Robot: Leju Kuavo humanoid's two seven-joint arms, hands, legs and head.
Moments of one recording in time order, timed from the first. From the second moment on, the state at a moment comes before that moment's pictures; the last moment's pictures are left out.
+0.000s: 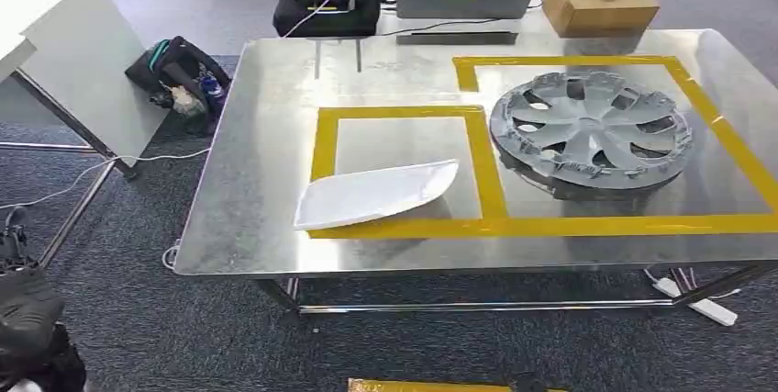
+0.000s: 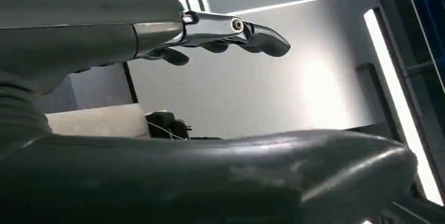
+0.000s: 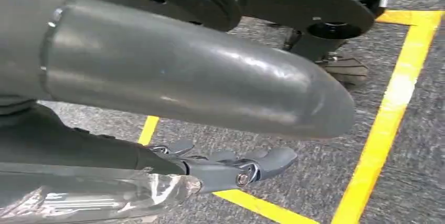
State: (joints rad) left arm 0.24 -0.01 0.03 -1.98 -0.02 0.02 -0.70; right arm -0.07 0.17 -1.04 -0.19 1.11 0.01 -0.23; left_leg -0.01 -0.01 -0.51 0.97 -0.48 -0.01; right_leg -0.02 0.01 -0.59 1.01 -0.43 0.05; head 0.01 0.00
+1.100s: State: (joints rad) left arm 0.23 -0.04 0.03 -1.98 -0.01 0.04 -0.70; right arm -0.08 0.15 -1.06 -0.19 1.12 0.00 -0.21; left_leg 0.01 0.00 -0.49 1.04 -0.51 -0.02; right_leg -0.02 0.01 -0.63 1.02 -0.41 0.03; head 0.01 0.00
